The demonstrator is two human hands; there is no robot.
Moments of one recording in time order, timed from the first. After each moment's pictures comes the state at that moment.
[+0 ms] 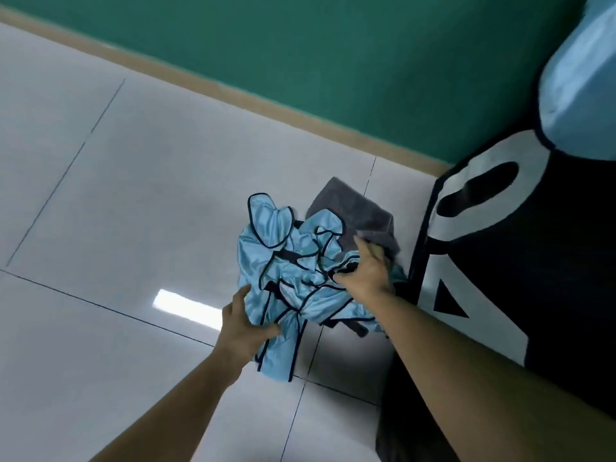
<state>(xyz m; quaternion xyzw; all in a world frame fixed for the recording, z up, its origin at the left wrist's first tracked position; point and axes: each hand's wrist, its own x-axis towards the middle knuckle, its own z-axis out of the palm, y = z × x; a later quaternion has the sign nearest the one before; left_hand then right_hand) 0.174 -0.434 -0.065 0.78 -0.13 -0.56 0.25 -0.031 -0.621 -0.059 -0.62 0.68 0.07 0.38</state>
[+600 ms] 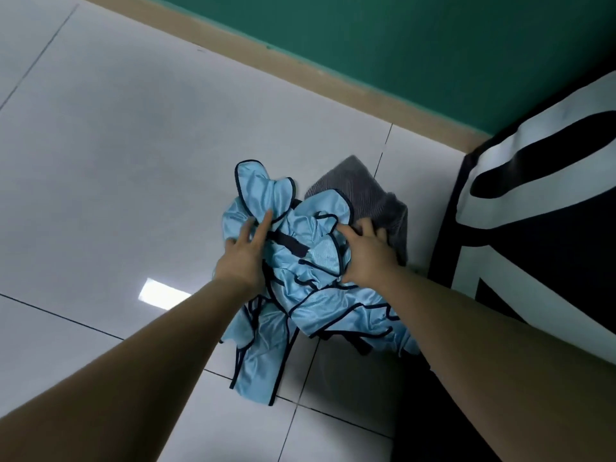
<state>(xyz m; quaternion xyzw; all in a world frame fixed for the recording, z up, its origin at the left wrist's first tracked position) 0.193 -0.543 -0.188 0.79 -0.50 -0.36 0.03 -0.039 -0.664 -0.178 -0.78 0.52 0.23 0.25</state>
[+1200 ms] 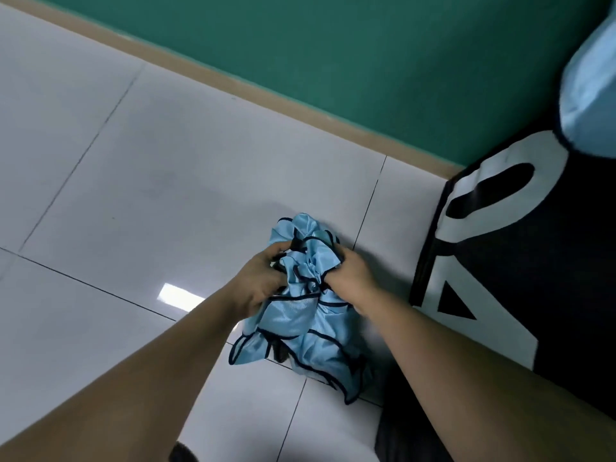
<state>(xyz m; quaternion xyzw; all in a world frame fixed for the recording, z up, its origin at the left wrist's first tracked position) 0.187 -0.520 -0.021 0.64 -0.13 -0.68 0.34 0.008 -0.601 -0.043 -0.55 0.62 -0.01 0.56</state>
